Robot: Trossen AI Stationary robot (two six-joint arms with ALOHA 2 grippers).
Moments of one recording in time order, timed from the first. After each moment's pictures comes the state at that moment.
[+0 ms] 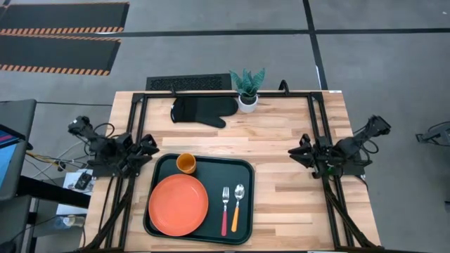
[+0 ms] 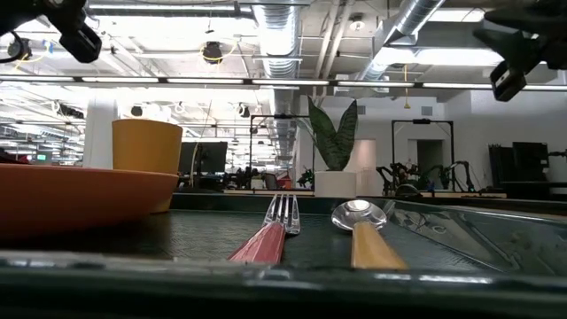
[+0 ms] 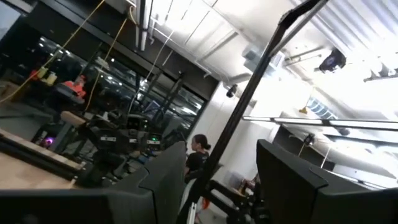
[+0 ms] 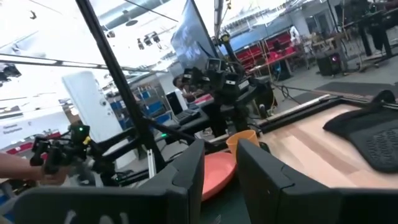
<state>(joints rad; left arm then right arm) -0.62 0.00 0.01 0.54 -0.46 -0.32 0.56 0.00 0.02 0.25 0.56 0.30</state>
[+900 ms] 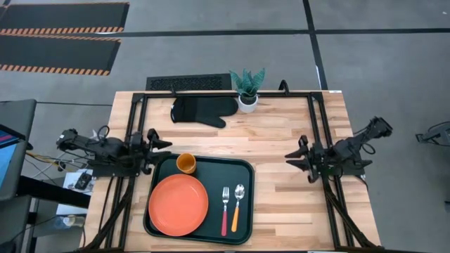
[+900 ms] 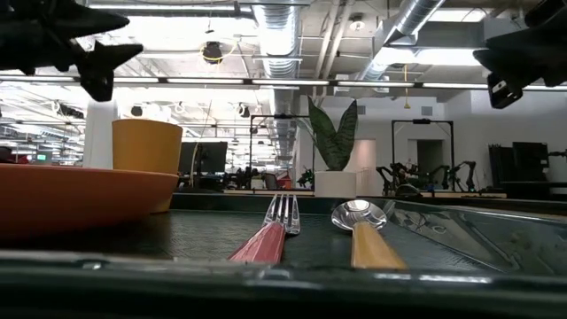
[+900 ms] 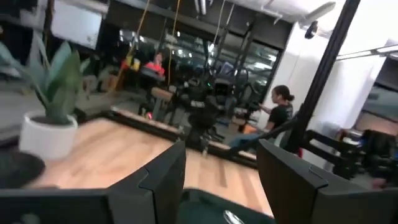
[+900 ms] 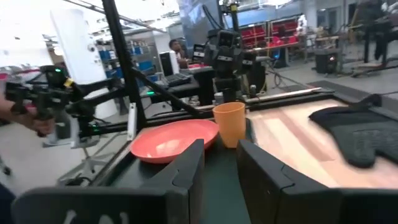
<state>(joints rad) -0.30 0.00 0.01 0.20 -0.38 -0.26 0.52 0.00 0.01 0.09 0.48 0.16</state>
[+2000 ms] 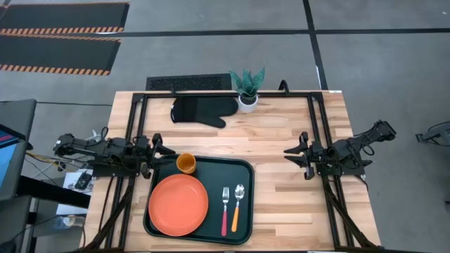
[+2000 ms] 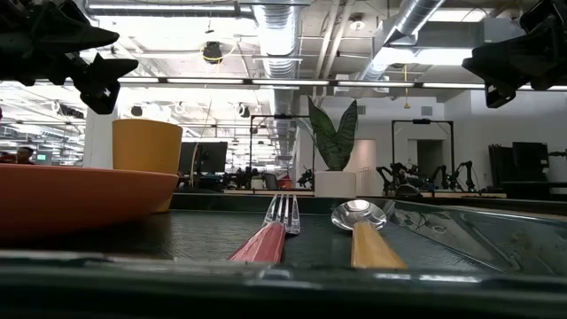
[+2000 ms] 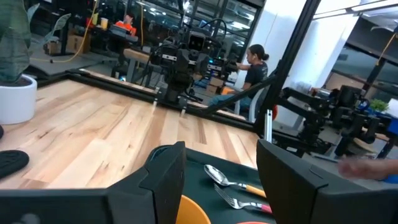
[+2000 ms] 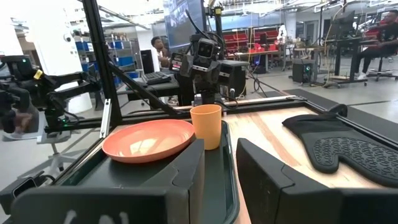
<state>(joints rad) -0.19 0.00 0.01 0.05 -0.12 -0.32 0.44 0.01 0.01 0.07 0.47 0.08</state>
